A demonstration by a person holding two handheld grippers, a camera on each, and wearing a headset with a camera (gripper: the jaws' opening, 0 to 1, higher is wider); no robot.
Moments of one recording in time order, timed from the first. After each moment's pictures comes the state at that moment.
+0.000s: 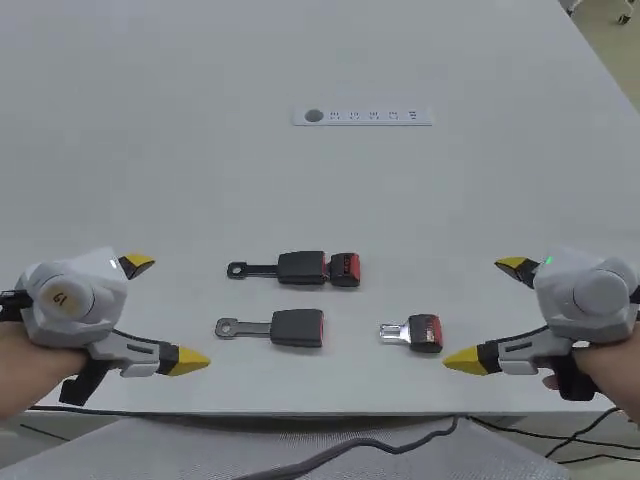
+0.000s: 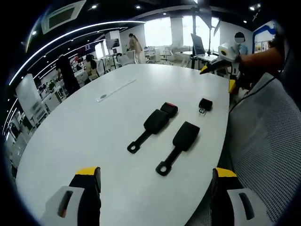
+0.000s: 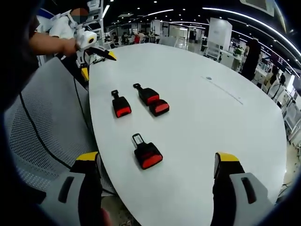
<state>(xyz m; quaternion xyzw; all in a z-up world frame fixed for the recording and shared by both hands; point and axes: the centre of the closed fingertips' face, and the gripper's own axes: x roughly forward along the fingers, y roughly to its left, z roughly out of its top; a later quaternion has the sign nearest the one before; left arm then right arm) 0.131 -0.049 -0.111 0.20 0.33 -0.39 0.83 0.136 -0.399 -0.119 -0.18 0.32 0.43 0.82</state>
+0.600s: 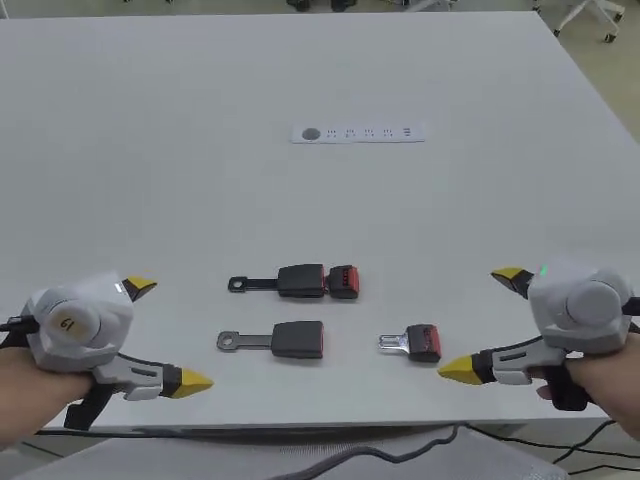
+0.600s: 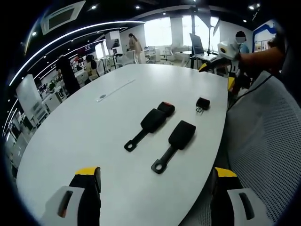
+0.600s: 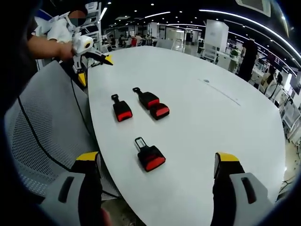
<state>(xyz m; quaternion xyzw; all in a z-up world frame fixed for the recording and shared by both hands) 0.122 -0.052 -0.112 0.20 0.33 -0.39 0.84 0.131 -0.393 -0.111 -0.18 0.32 0.42 0.83</state>
